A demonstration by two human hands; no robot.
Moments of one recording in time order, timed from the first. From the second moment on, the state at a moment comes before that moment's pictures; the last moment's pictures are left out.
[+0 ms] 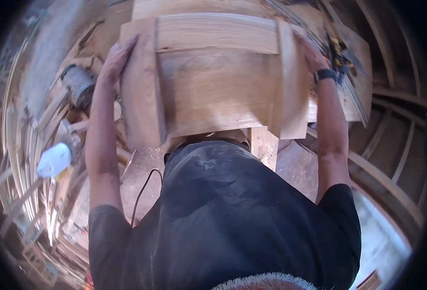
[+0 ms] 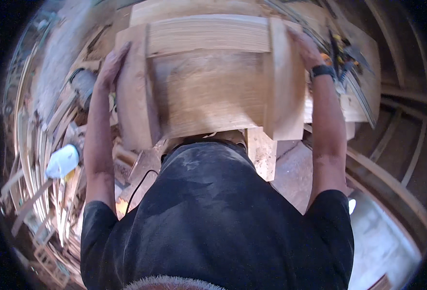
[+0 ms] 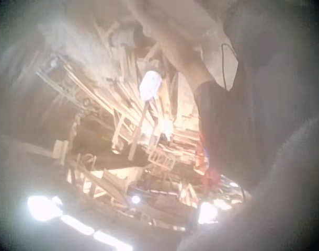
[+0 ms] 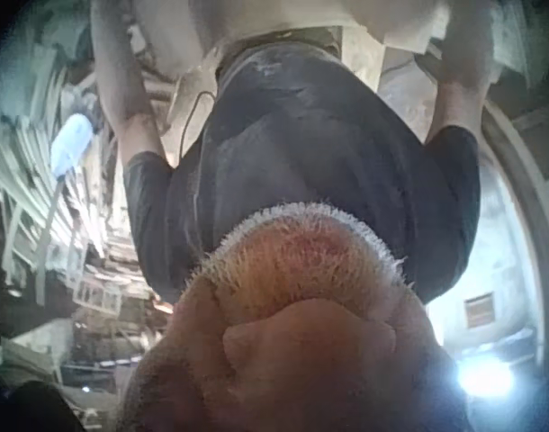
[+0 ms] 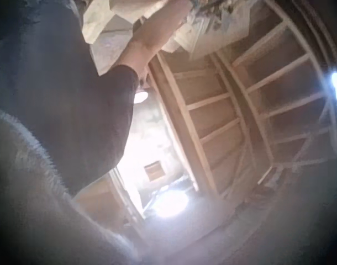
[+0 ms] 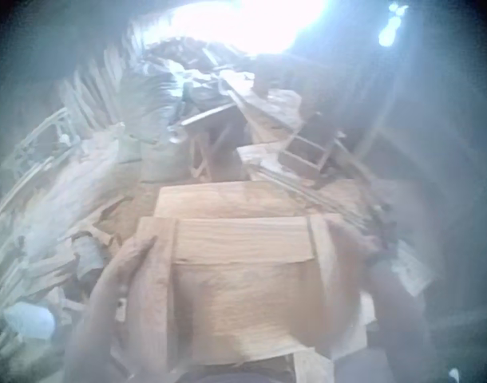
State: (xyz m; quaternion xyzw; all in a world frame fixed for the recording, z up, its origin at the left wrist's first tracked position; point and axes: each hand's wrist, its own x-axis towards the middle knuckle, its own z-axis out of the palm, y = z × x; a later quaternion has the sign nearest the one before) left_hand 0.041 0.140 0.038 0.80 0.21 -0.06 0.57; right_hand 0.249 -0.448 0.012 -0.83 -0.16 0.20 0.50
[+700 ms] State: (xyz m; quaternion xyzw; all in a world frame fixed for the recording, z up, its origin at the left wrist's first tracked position) left_hand 0.032 0.135 0.035 0.73 0.28 -0.05 0.62; right_hand 0.068 -0.465 0.134 -0.83 0.06 -0.08 0.55
